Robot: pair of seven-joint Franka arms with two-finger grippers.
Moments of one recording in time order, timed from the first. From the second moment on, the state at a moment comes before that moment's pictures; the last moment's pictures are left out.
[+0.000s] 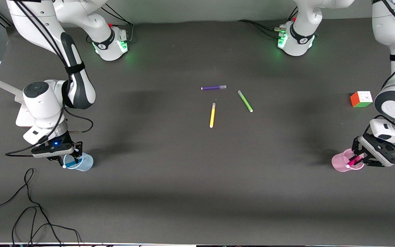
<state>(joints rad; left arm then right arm) -0.24 0.46 0.48 -1.89 -0.83 2.41 1.82 0.58 0.35 -0.60 -2.21 0.07 3.02 -0.28</state>
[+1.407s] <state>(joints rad) -0.03 0.48 0.28 -1.85 -0.87 2.40 1.94 0.59 0.24 -0.59 -1.95 0.08 2.49 -0.28</state>
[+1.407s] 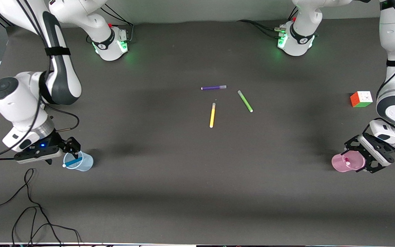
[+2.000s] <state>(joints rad) -0.03 0.39 0.28 -1.60 -0.52 2.04 1.37 0.59 0.23 -0.58 -1.55 0.08 1.81 -0.21</state>
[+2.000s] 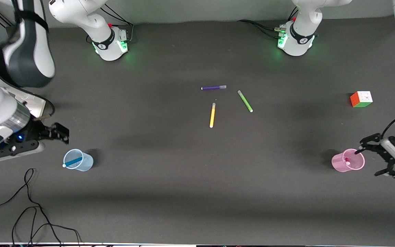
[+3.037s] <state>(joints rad) -0.39 0.22 0.27 -1.35 -0.08 1.36 0.04 0.16 -0.05 -0.12 -1.67 0.06 1.61 -0.04</state>
